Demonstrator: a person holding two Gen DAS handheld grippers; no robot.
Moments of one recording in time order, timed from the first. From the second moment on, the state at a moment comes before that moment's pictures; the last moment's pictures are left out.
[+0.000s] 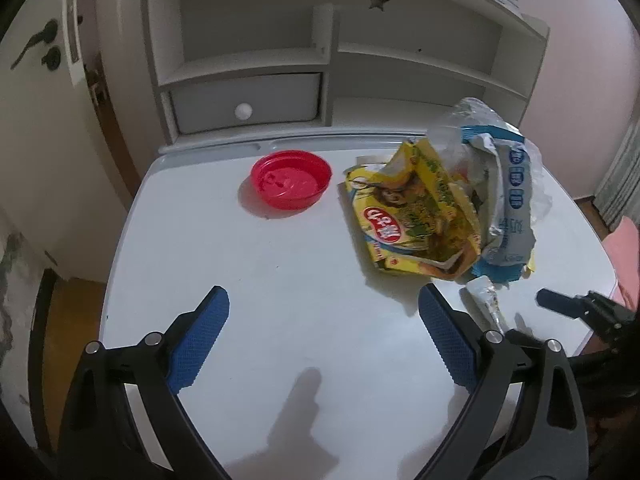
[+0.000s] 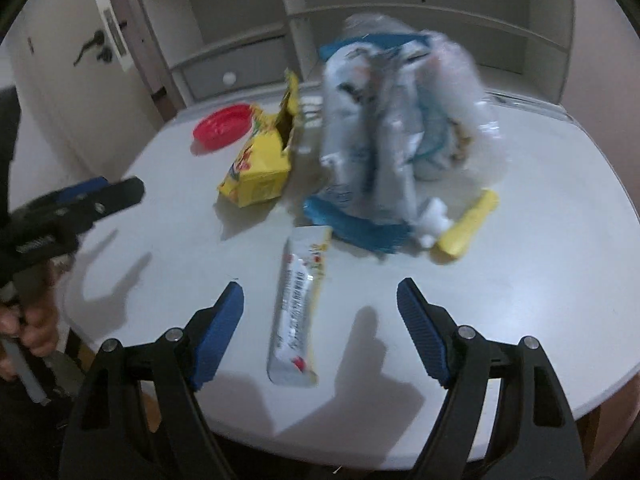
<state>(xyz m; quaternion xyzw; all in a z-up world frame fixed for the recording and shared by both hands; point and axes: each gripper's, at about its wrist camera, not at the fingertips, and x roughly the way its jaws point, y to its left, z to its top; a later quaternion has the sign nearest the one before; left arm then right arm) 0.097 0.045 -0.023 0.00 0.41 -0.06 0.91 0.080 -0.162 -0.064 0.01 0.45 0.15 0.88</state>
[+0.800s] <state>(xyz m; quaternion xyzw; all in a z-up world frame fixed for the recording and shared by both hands) 0.128 -0.068 -0.041 0.14 0.39 -0.07 0.91 0.041 -0.190 -0.041 -0.01 0.42 0.17 0.89</state>
